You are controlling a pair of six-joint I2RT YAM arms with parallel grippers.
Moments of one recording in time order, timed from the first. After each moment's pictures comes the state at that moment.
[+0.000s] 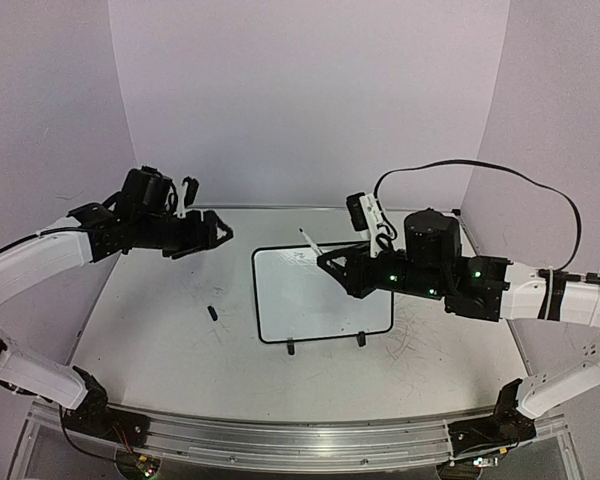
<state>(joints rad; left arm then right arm) -0.61 1.28 1.09 -0.43 0.13 -0.59 1.00 1.29 0.95 0.06 -0.01 0.38</state>
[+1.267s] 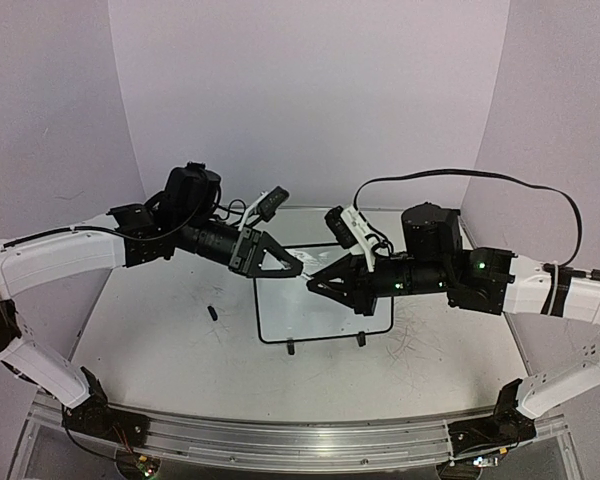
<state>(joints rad) -0.86 1.43 1.21 -0.20 0.82 -0.54 1.00 1.29 1.01 -0.07 -0.32 0.11</state>
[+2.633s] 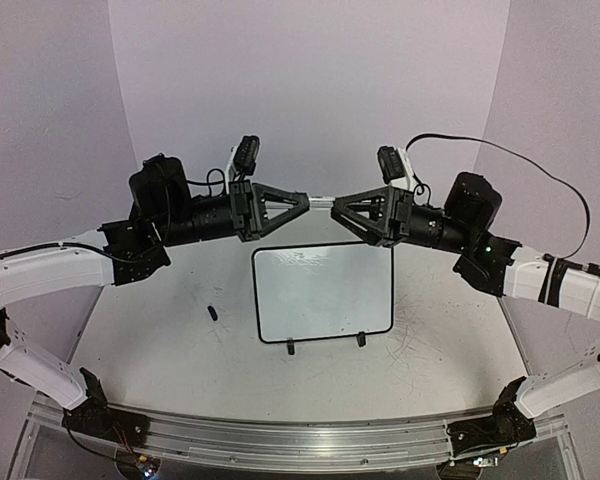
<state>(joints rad) -0.93 1.35 1.10 0.39 0.50 -0.91 0.73 1.29 0.97 0.48 -0.69 0.95</state>
